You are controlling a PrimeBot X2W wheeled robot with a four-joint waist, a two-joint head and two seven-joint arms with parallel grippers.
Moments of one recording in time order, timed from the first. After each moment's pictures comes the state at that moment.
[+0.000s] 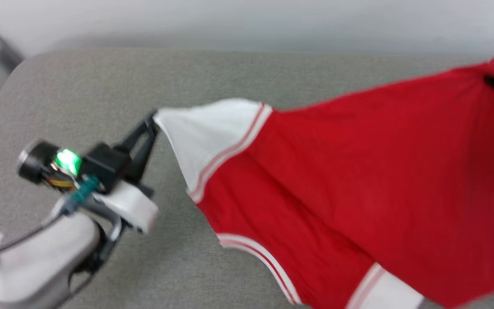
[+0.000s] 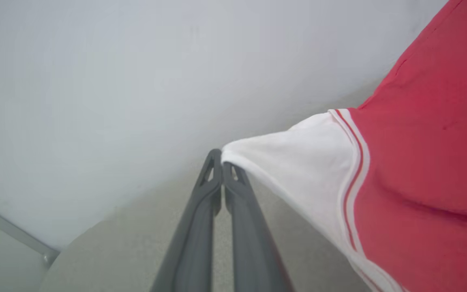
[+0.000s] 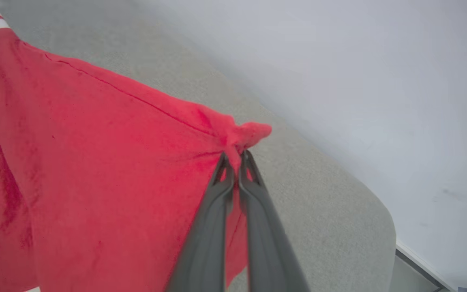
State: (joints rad) left arm -0.72 0.82 -1.05 -0.04 -0.73 0.39 -0.22; right arm -0.82 -0.96 0.63 0.05 0.82 0.13 0.57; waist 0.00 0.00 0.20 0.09
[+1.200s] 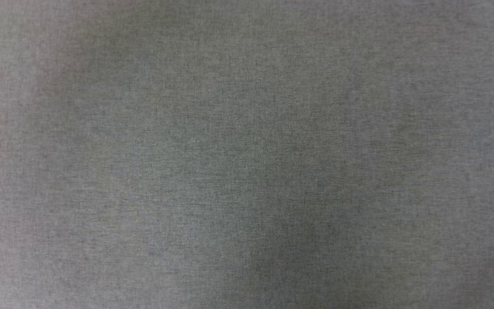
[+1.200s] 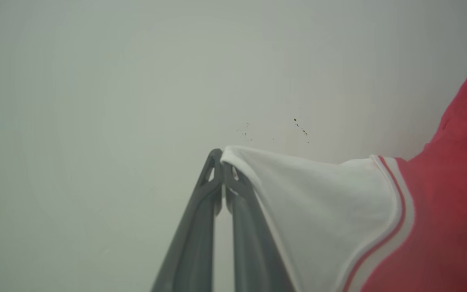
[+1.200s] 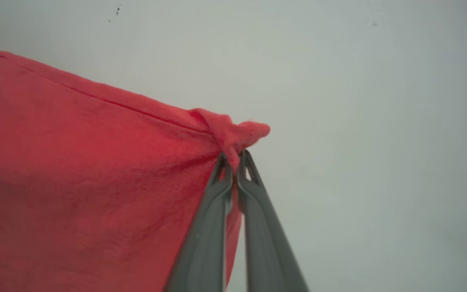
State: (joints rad) left arm -1.98 0.63 -0.85 0.48 -0.50 0.03 -0.11; right arm -1.78 -0.64 0.46 0.46 0.32 0.13 0.33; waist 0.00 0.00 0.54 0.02
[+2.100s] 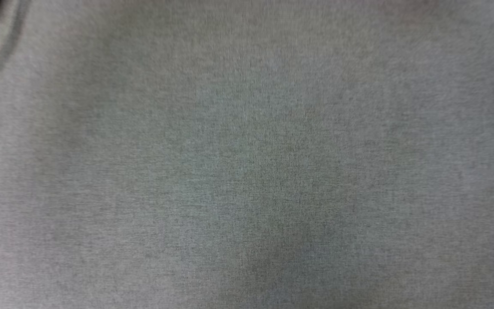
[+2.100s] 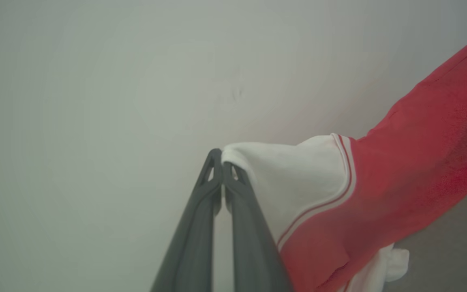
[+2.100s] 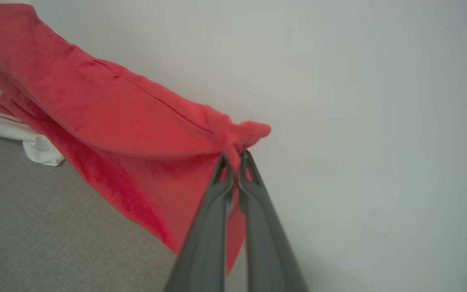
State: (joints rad) left arm -1.52 0.59 -0.88 0.66 -0.58 -0.03 -0.26; right arm -1.44 -0.54 0.71 0.69 0.46 0.13 0.05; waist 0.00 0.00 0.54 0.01
